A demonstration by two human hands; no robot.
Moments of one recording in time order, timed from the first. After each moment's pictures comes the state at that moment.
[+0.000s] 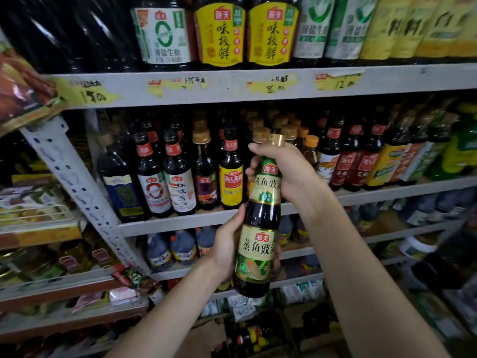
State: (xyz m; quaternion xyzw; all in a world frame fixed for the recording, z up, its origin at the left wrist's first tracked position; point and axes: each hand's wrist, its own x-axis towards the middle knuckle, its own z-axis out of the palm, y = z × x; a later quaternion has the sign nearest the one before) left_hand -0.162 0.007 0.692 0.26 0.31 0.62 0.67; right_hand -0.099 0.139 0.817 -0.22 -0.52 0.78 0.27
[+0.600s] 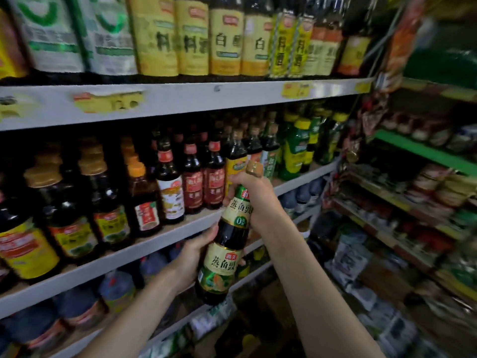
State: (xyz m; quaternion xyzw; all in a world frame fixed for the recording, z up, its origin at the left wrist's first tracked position) left_hand 0.010 0.226 0.679 0.36 0.35 0.52 0.69; right_hand 0.132 0.303 0.786 -0.36 -0.48 0.67 0.45
